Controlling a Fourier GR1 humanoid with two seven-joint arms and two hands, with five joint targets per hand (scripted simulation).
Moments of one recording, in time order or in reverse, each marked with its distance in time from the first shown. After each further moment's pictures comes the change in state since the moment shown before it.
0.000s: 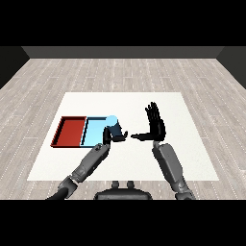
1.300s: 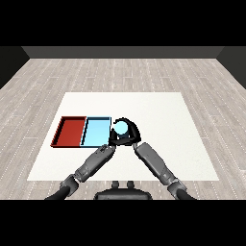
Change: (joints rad) left arm -0.035 -0.019 -0.128 -0.027 0.022 0.011 0.044; right arm -0.157 0.089 0.271 0.291 0.125 -0.151 -0.019
